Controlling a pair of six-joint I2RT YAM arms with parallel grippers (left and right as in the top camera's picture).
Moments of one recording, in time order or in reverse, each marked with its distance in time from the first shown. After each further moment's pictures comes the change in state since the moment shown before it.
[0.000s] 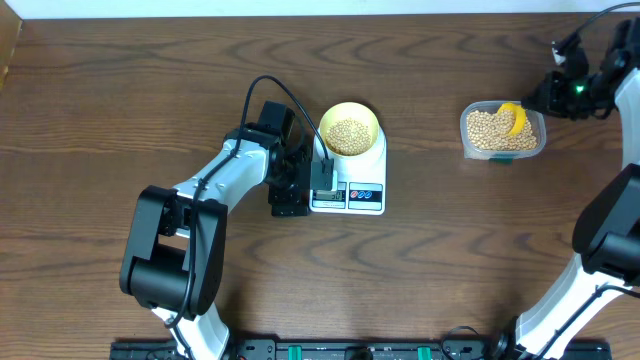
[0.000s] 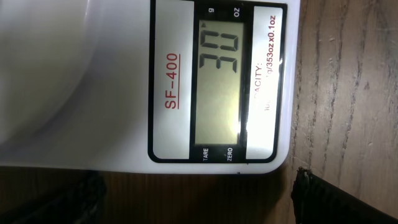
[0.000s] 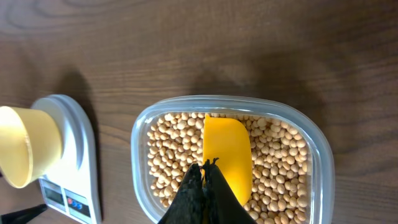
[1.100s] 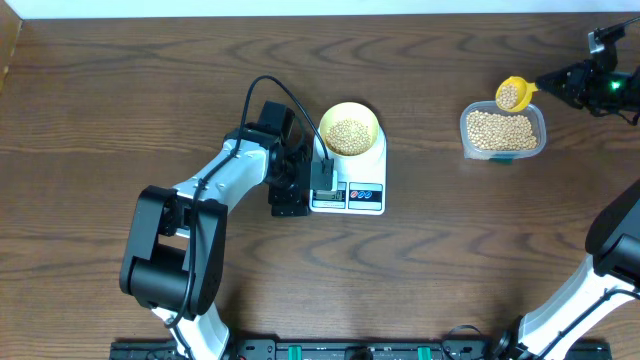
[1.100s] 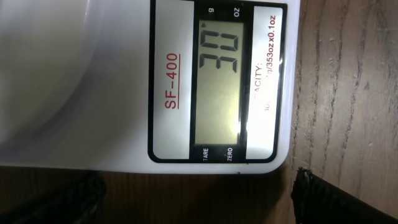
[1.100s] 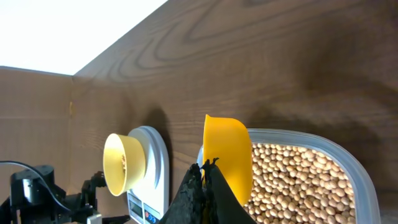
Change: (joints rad) left arm 0.000 0.000 0.000 0.000 0.000 0.000; right arm -0.102 0.000 0.000 0.087 -0.348 0.115
